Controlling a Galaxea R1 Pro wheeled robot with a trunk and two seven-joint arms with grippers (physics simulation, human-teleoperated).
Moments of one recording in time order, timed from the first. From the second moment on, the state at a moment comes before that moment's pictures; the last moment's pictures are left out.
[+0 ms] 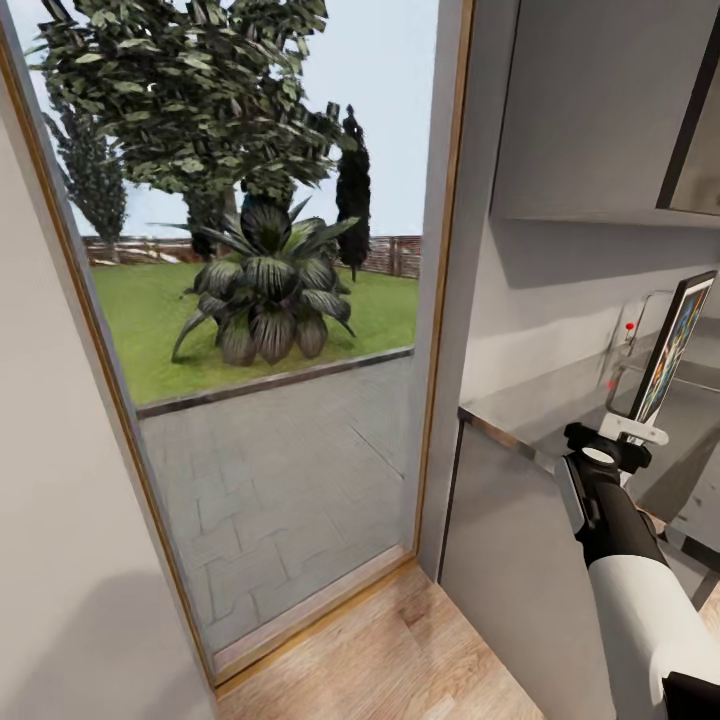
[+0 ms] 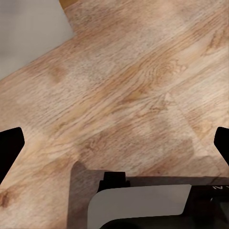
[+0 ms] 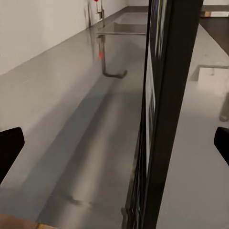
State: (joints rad) left arm 0.10 0.02 0.01 -0.60 0.00 -0.05 0.00; right arm -0.80 -0.11 -0.27 -0.96 0.00 0.29 -0.54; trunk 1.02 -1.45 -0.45
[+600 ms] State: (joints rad) left arm 0.10 0.02 0.01 -0.60 0.00 -0.05 0.00; right arm -0.80 -0.11 -0.38 -0.90 -0.01 0.23 -0.53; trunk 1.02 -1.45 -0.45
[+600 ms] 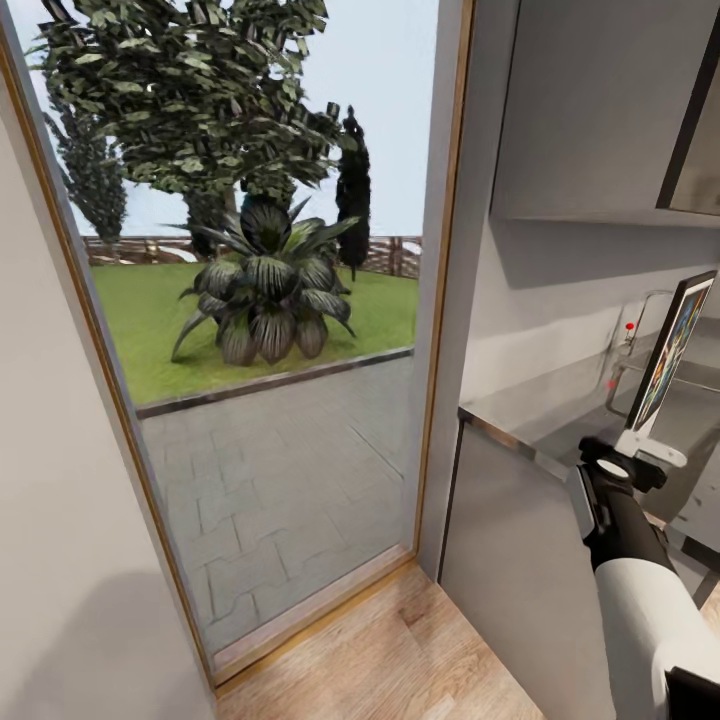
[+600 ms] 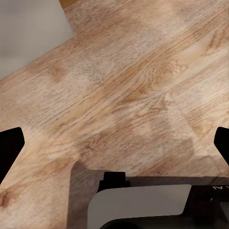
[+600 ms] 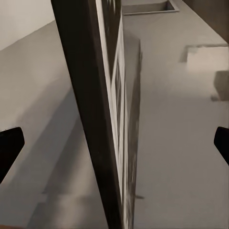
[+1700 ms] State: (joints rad) left arm 0.10 0.02 0.01 -0.60 0.00 -0.05 0.00; right arm -0.80 -0.11 -0.38 -0.88 -0.01 0.22 -0.53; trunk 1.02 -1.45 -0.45
